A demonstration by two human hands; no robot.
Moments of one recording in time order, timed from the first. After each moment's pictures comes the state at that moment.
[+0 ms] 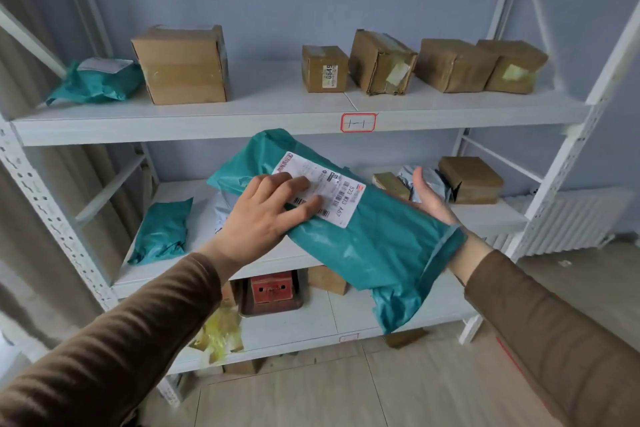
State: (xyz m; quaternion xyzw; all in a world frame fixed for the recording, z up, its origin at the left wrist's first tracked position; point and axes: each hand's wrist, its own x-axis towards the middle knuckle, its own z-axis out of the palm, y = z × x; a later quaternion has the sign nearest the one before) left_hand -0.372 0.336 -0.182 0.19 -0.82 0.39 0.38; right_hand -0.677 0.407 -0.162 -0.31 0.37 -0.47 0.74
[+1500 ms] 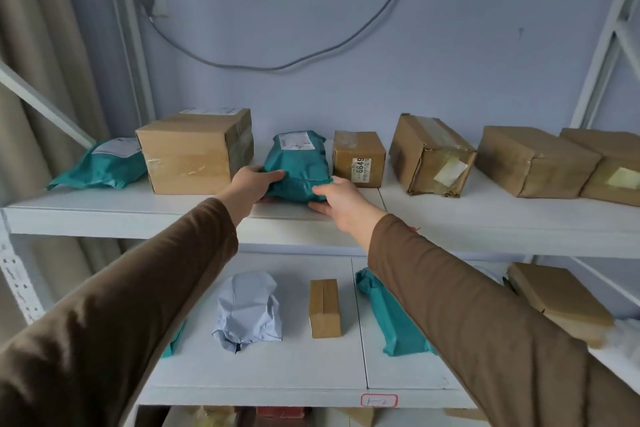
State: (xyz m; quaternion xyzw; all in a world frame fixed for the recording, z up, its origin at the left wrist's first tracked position) left_hand -0.403 0.066 -0.028 0.61 -0.47 -0.39 0.51; right_hand -0.574 0.090 -0.041 -0.48 0.45 -0.51 0.56
